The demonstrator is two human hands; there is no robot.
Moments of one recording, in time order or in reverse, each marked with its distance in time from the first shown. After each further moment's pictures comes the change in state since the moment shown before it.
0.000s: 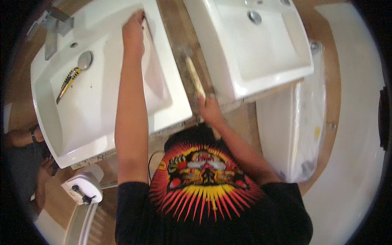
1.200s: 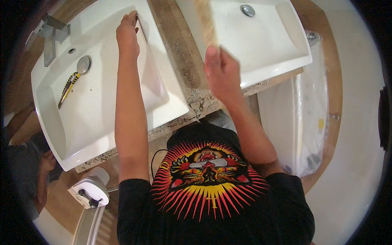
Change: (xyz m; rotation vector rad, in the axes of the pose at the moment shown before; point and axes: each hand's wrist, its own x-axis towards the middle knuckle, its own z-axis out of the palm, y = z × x) left_hand 0.002 -0.003 0.004 -0.201 0.066 -0.026; right_hand 0.000 -0.106 -0.103 0.395 0.267 -0.441
